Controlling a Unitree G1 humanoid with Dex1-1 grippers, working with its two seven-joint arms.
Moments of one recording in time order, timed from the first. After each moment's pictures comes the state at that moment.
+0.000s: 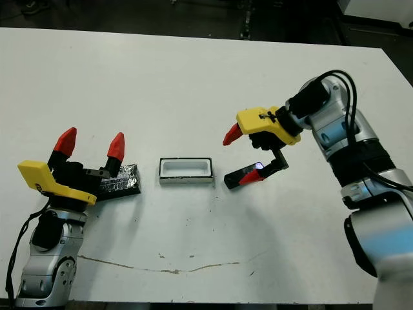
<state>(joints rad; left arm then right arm) 0.04 0.13 0.07 -0.22 -0.25 -0.10 -0.18 -0.98 -0.63 0.50 0.62 -0.07 -0.10 1.60</state>
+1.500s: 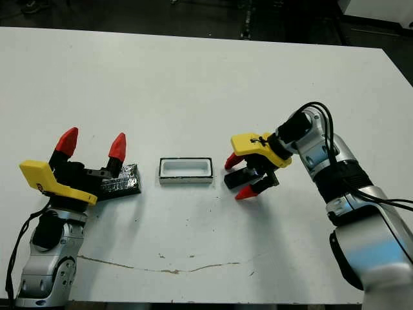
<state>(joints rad) 0.04 0.13 0.07 -0.22 -0.24 -0.10 -0.18 -0.87 -0.57 0.47 0.67 -0.11 -0.10 1.55</state>
